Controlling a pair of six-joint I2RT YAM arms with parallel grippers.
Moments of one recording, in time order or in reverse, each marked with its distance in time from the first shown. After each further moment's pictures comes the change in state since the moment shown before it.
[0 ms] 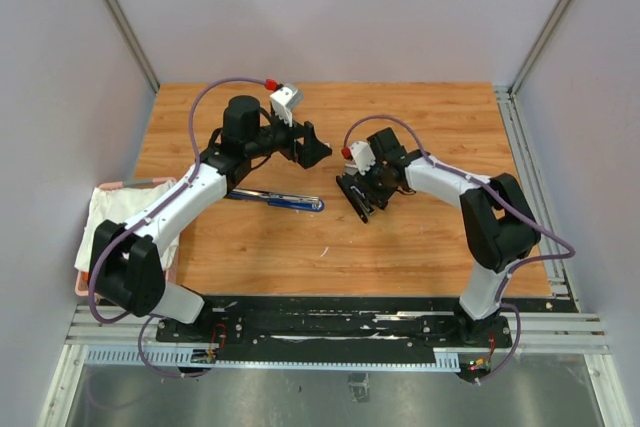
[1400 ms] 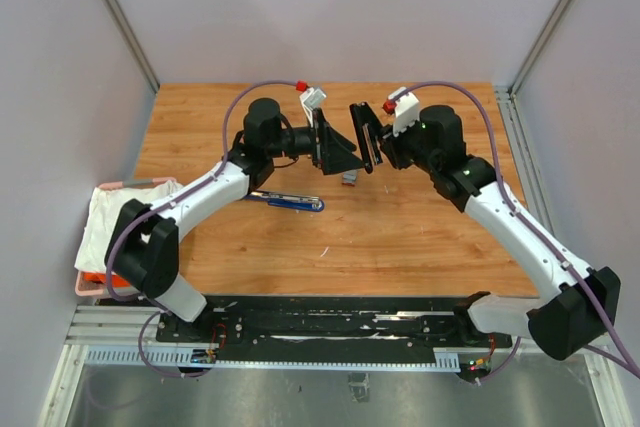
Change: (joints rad) left arm -0.094 0.116 0.015 0.346 0.352 -0.415; right arm -0.006 -0.549 -0.006 0.107 0.086 0.155
